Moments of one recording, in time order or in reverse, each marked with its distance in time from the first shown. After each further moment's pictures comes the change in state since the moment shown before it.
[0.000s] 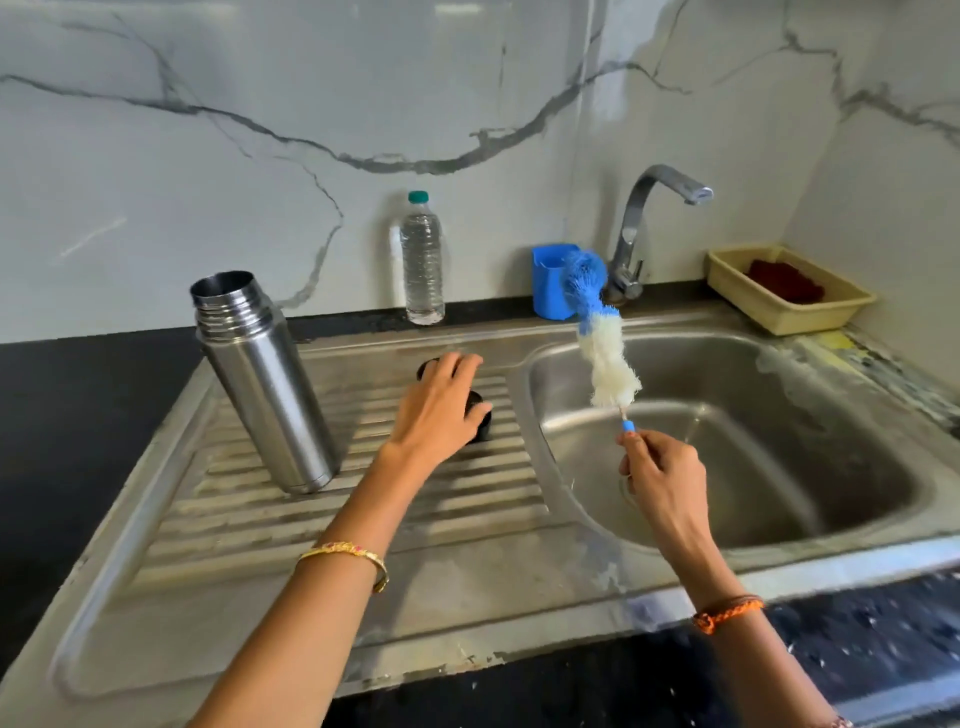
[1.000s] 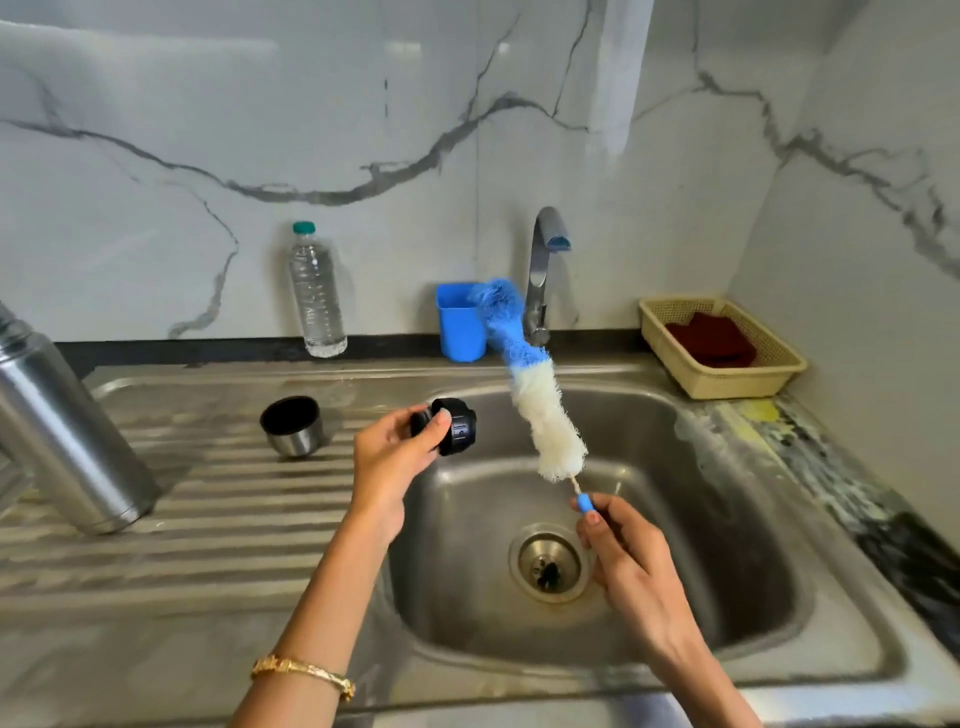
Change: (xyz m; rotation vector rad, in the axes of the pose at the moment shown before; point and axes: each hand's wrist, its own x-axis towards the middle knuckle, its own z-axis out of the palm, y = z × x) left_hand 0.052 0.146 0.046 -1.365 0.435 -0.768; right_hand 0.090 0.074 -0.106 0.301 -0.432 -0.122
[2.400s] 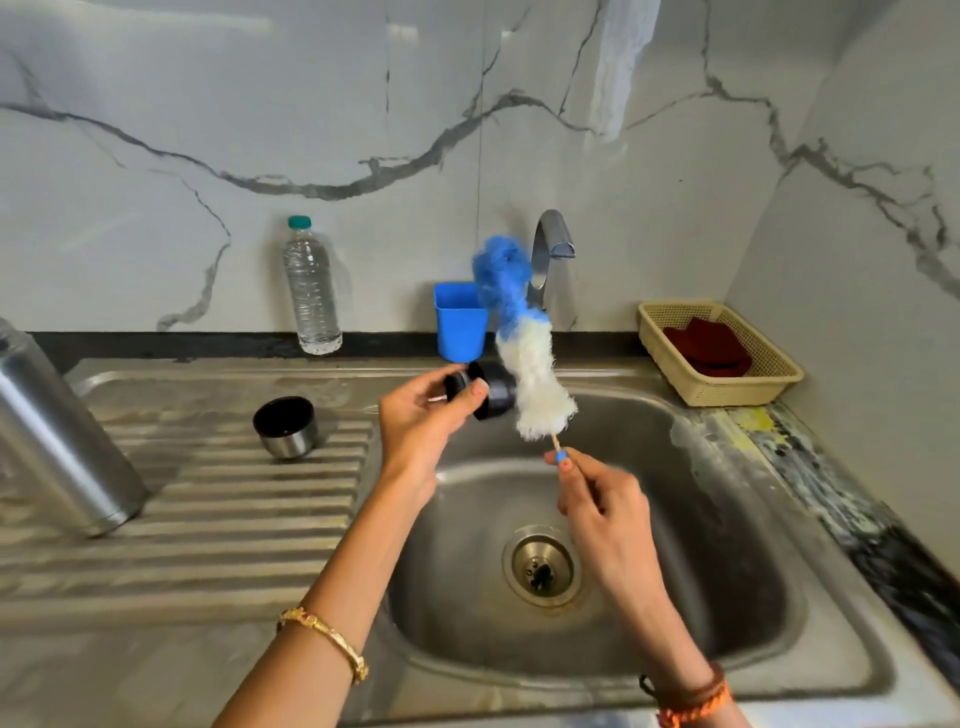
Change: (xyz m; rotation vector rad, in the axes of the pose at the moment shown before) left_hand 0.006 0.026 0.041 -0.055 -0.037 0.148; right_hand 0.030 -0.045 0.013 -0.265 0.131 -0.155
